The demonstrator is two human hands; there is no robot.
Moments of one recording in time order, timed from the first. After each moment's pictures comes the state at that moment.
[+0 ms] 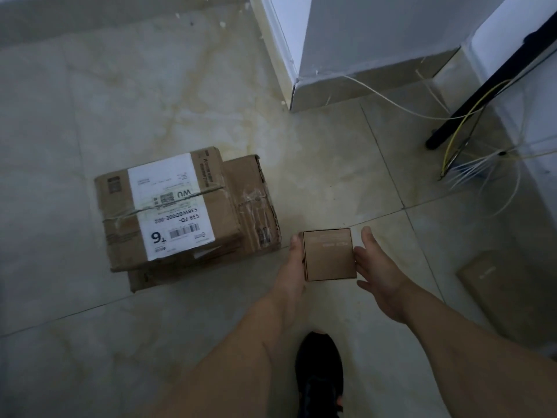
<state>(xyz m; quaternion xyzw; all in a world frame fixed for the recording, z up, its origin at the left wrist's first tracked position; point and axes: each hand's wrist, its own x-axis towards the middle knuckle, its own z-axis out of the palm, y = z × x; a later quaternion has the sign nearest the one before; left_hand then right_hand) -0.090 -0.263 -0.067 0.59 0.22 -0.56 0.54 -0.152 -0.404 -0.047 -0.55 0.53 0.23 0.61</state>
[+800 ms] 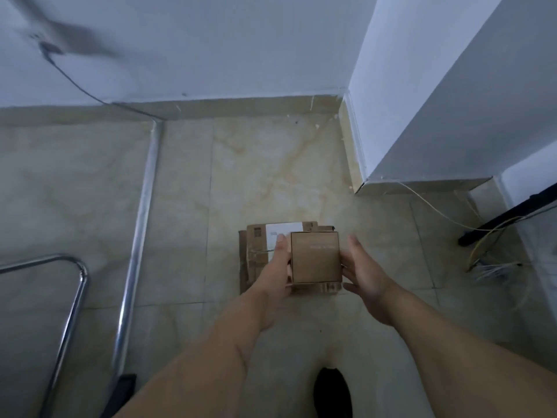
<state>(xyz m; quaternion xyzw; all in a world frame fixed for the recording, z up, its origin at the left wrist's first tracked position) 0.004 -0.105 0.153 0.61 0.21 -0.44 0.62 -0.035 -0.278 0.161 -0.63 0.37 0.27 0.63</state>
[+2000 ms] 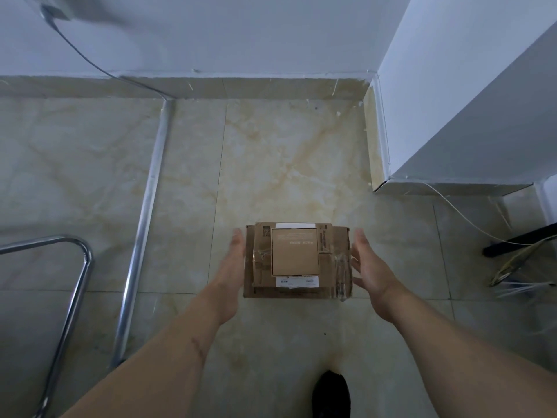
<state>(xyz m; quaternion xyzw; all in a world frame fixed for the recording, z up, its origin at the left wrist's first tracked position) 0.048 -0.036 0.125 0.66 0.29 -0.36 0.60 0.015 -0.269 0.132 -0.66 0.38 0.26 0.60</state>
